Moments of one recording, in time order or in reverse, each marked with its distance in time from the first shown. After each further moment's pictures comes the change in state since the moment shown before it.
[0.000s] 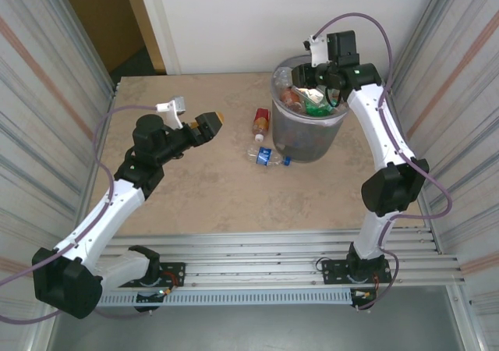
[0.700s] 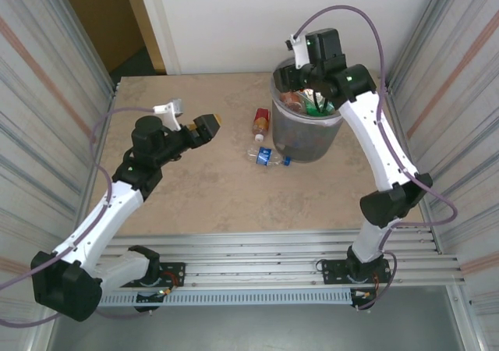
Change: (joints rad) left arm 0.040 -0.045 -0.033 -0.073 -0.069 0.038; right arm 0.283 -0.150 0.029 -0.126 0.316 0.026
